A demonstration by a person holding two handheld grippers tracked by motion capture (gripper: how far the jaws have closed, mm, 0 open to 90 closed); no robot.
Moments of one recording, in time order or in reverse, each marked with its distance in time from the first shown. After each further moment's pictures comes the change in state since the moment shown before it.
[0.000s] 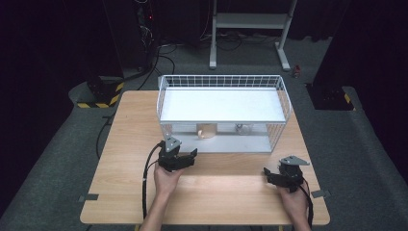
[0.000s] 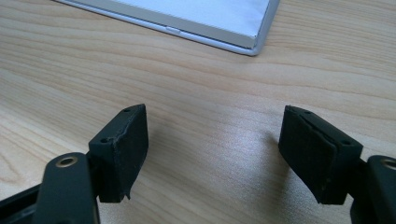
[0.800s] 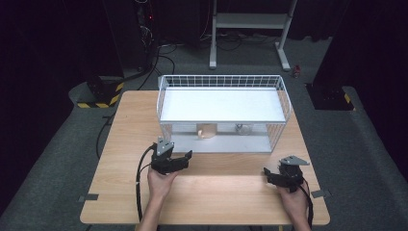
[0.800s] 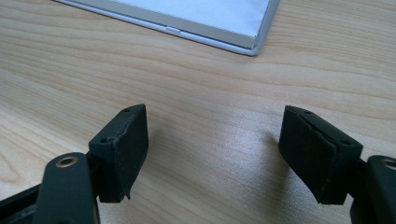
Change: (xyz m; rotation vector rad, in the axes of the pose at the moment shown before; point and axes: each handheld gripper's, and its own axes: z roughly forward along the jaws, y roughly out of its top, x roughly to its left) left arm 0.010 -0.006 -0.020 -0.038 -0.014 -0.024; right arm 0.000 0.000 0.000 0.000 0.000 0.000
